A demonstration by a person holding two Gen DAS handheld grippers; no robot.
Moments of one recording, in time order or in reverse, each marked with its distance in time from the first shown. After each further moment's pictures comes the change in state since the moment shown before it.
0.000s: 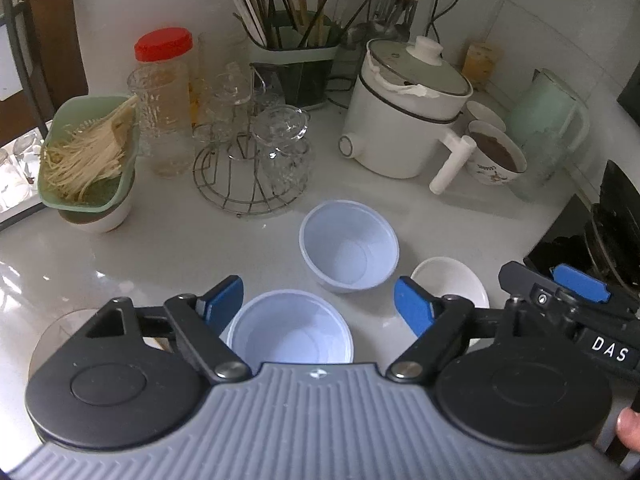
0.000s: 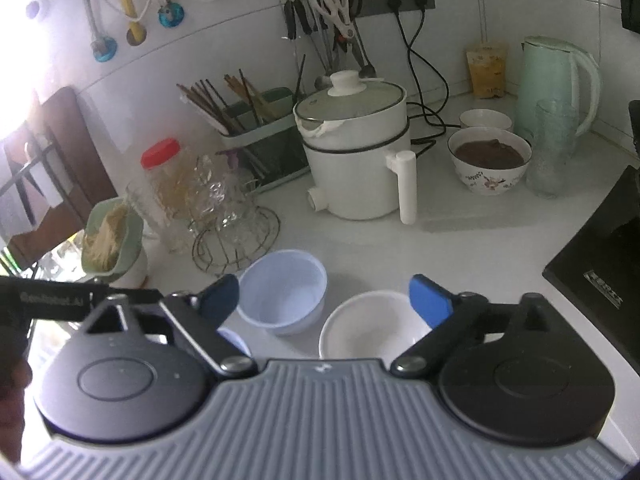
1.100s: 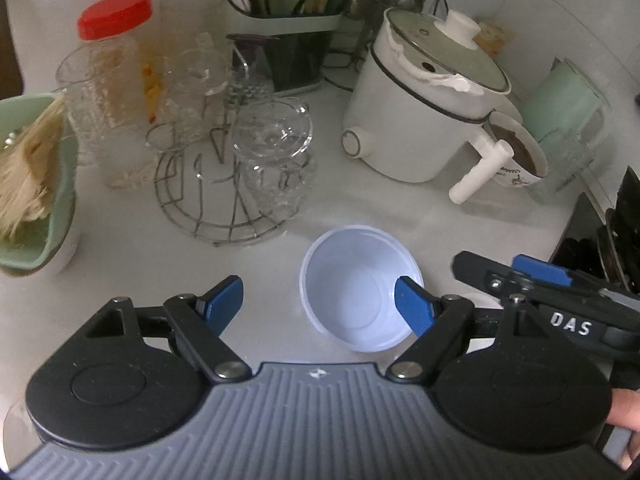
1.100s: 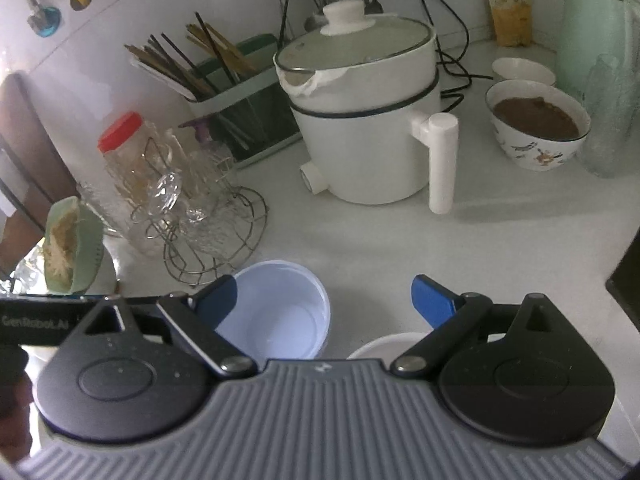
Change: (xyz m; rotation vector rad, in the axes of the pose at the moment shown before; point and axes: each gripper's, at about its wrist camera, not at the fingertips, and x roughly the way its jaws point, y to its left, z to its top) left arm 0.101 0.022 0.060 0.006 0.098 -0.070; right arm 0.122 -0.003 0.030 0.044 0.163 0.015
